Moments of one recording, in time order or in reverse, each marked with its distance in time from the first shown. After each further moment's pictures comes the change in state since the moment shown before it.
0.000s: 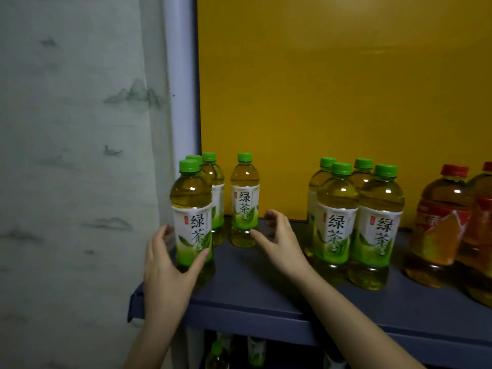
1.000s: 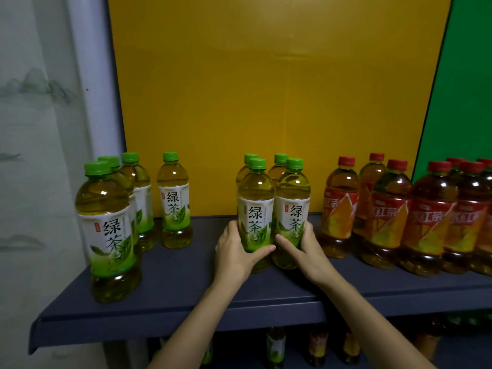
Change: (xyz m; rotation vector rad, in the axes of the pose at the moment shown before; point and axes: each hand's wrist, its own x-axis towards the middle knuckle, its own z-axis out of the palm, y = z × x) left_hand -0.050 0.103 0.156 -0.167 -0.492 0.149; right_hand -0.065 0.075 -0.141 -0.058 0.175 0.126
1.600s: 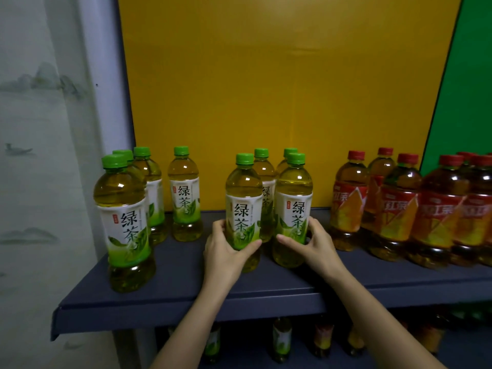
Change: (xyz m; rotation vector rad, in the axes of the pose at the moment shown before) left_hand -0.016 -0.014 -0.038 -0.211 0.055 -0.136; right_hand -0.010 -0.021 0.008 0.042 0.074 -0.039
